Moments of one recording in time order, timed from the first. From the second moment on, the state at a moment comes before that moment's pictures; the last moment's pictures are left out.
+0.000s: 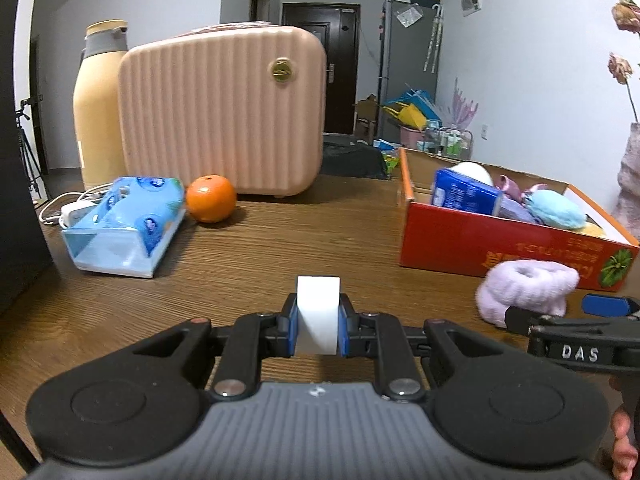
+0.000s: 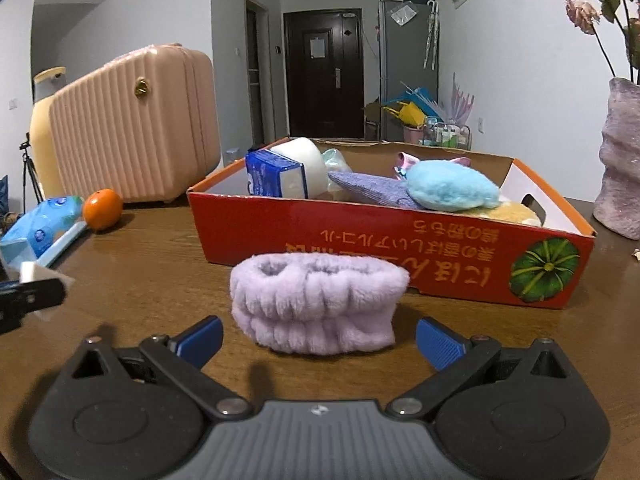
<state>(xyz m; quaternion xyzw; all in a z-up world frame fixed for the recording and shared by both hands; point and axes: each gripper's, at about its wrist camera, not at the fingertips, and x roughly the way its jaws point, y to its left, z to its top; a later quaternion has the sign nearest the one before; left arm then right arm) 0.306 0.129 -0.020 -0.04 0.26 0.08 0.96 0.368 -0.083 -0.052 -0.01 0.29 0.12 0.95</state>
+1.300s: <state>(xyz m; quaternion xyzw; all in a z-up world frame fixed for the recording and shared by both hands) 0.309 0.142 -0.016 -0.04 0.24 0.11 0.96 0.401 -0.065 -0.042 0.01 0.27 0.17 0.95</state>
